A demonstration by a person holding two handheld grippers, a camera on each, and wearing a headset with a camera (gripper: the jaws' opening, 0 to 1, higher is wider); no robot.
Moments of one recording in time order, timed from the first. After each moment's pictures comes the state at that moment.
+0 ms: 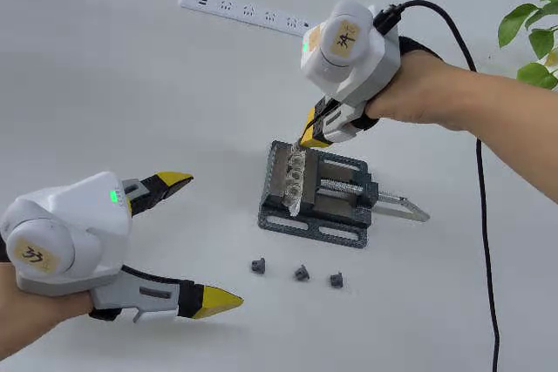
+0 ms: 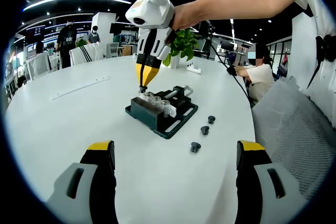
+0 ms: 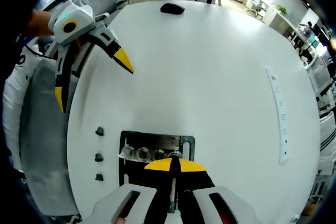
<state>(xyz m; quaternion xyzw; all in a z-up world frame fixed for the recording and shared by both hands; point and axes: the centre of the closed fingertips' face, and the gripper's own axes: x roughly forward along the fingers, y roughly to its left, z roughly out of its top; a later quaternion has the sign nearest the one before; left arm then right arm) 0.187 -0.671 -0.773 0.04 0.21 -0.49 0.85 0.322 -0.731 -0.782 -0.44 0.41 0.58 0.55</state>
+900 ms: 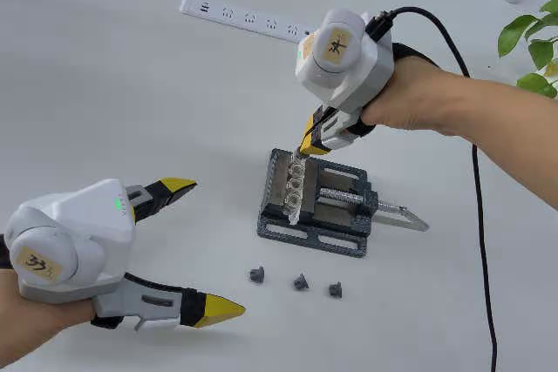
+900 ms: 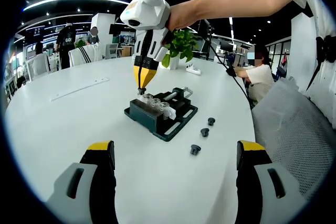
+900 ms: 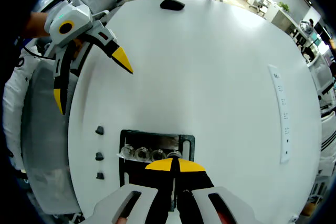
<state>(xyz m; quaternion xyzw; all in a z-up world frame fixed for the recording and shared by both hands) 0.187 -0.674 -0.771 0.04 0.20 -0.49 0.84 0.321 -0.729 -0.783 -0.44 0.43 0.57 0.54</state>
